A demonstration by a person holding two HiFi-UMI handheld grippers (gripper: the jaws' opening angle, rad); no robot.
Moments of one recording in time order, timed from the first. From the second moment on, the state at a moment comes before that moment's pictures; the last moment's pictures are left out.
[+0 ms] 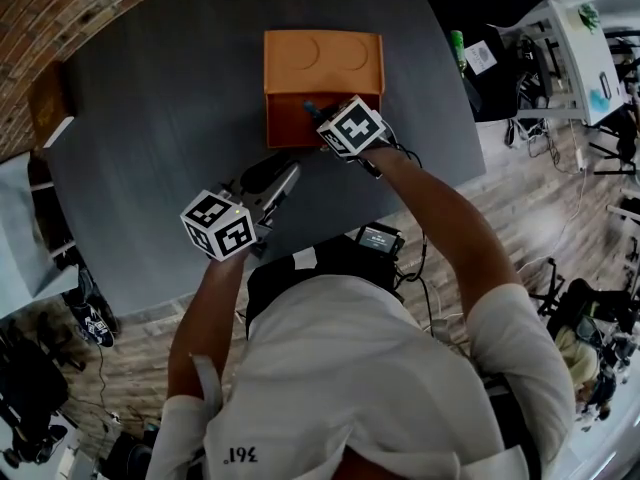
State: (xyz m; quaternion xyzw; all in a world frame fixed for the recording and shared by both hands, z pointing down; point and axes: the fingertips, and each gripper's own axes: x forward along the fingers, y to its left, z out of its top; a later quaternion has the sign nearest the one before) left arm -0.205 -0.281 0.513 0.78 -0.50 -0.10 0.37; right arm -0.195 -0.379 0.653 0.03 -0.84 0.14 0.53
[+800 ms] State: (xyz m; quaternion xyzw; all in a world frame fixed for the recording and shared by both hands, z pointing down) left arm -0.210 -0.264 0.500 0.79 -0.49 -0.11 0.36; right arm -0.183 -0.390 0.650 0.10 -0.84 0.17 0.51
